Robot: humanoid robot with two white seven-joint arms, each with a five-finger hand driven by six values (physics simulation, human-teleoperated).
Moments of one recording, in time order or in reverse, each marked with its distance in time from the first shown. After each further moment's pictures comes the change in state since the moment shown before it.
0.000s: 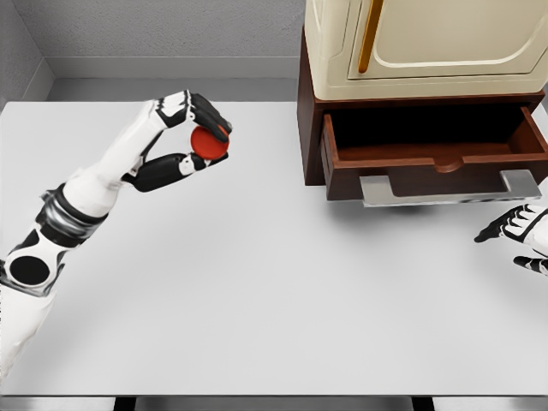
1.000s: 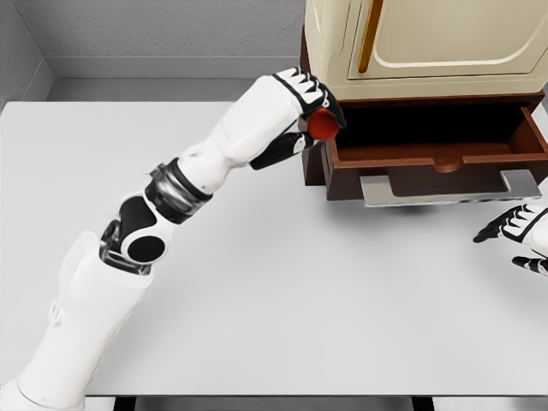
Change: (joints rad) left arm -0.135 -0.330 -0.087 0.014 -0.564 0.180 0.001; right arm 0.000 0.001 0.000 -0.006 0.000 0.000 0.000
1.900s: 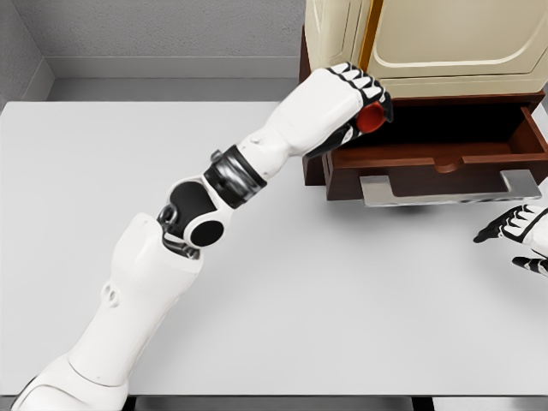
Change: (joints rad) left arm -0.087 -0.137 -0.067 0.139 -0.223 0.062 0.001; right arm 0.000 0.003 0.000 0.002 0.000 0.000 0.000
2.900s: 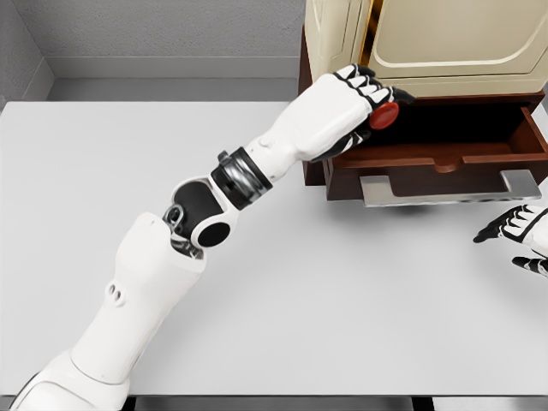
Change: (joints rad) left arm -0.012 0.000 -0.019 0.012 -0.079 0.000 0.004; right arm 0.000 0.001 0.000 0.000 0.000 0.000 0.000
